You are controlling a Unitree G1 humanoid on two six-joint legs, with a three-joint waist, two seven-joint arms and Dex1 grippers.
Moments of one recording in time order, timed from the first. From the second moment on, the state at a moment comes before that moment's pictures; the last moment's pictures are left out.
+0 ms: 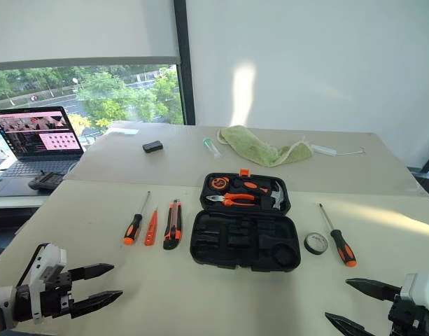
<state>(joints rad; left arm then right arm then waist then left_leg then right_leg) 0.37 0.80 0.44 -0.39 -0.63 0.53 -1.13 0.73 -0.69 -0.88 -0.69 0.65 0.49 1.17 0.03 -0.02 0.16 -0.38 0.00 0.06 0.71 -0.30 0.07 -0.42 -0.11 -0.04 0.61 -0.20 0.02</state>
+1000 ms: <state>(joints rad) -0.25 0.40 0.29 -0.48 -0.50 1.33 -0.03 0.37 -0.88 -0.64 -0.86 1.02 0.54 0.94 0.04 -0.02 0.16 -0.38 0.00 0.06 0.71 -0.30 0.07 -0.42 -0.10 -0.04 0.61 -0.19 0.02</state>
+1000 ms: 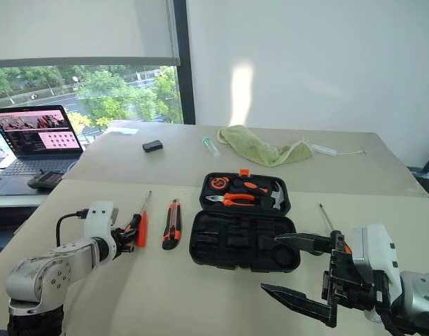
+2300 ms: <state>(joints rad) -1.08 0.39 -0.57 0.66 0.01 0.17 -1.25 0.86 -0.66 -0.83 -1.03 0.95 0.33 0.82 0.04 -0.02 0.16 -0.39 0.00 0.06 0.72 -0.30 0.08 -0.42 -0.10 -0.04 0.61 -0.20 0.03</state>
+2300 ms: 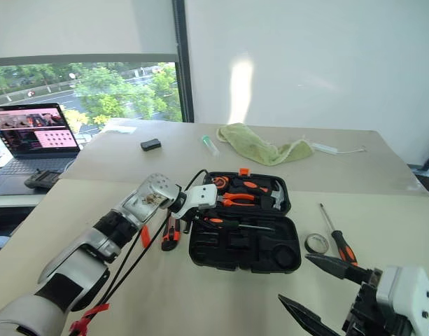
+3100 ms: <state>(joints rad) -1.10 0.38 -0.32 0.67 -0.06 0.27 -1.33 0.95 -0.64 -0.76 -1.03 0.87 0.20 0.79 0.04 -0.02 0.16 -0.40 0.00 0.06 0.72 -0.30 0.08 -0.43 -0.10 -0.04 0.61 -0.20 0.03</state>
